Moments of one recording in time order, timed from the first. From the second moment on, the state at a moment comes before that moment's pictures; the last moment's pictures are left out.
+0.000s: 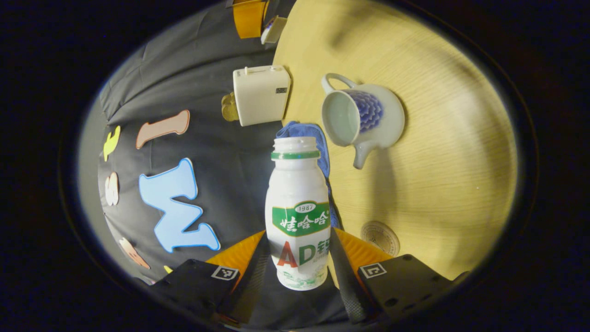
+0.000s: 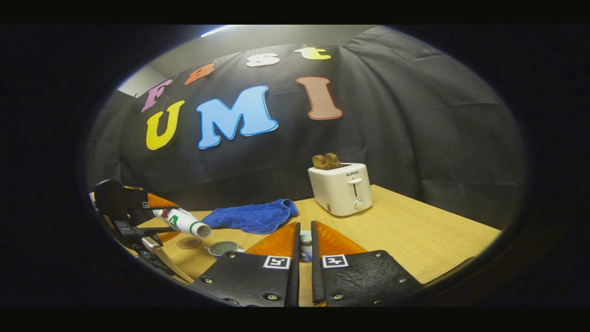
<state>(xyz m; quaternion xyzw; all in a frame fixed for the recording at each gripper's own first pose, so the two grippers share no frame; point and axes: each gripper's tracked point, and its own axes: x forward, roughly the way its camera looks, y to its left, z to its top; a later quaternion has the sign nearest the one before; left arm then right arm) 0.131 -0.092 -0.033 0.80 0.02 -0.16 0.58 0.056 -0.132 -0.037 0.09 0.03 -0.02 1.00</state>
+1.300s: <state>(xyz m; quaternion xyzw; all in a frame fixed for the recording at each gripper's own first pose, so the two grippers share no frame) 0.134 -0.099 -0.016 0.85 -0.01 -0.14 0.50 0.057 -0.130 -0.040 0.09 0.04 -0.01 1.00</state>
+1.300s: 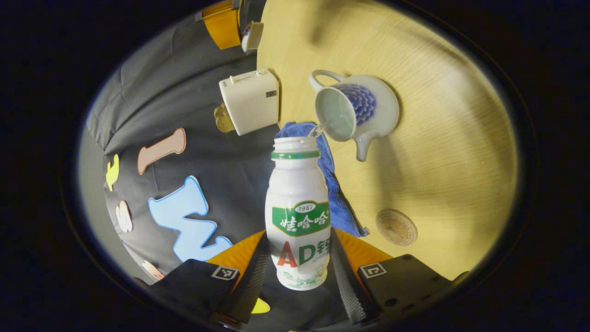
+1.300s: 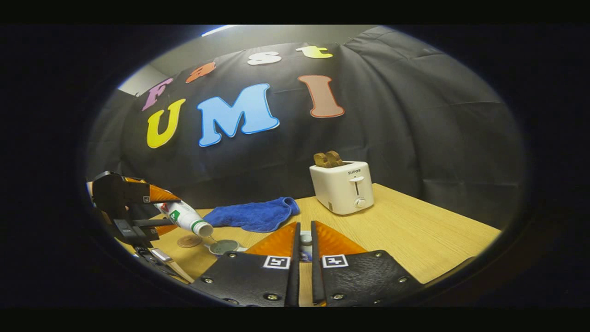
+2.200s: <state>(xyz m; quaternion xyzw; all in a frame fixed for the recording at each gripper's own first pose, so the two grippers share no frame) 0.129 -0.112 -0.009 0.89 -0.04 -0.13 0.44 0.056 -0.130 -0.039 0.09 0.04 -0.01 1.00</state>
